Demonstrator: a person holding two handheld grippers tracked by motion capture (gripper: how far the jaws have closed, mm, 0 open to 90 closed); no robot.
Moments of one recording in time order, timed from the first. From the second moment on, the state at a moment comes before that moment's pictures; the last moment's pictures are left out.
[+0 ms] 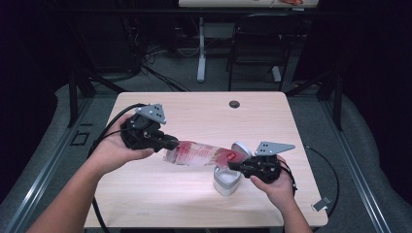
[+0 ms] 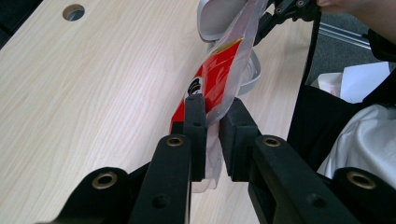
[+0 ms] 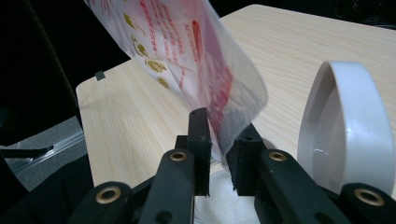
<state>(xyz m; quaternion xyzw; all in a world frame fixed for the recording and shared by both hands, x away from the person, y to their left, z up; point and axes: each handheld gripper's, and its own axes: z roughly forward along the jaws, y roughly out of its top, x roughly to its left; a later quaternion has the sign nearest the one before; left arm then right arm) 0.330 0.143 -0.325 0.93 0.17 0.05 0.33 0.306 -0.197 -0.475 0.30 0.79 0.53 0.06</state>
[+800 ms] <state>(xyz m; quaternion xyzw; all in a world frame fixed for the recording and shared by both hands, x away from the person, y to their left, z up) 0.330 0.151 -0.331 0.93 0.17 0.04 0.33 0.308 -0.192 -0.483 0.30 0.80 0.52 0.06</state>
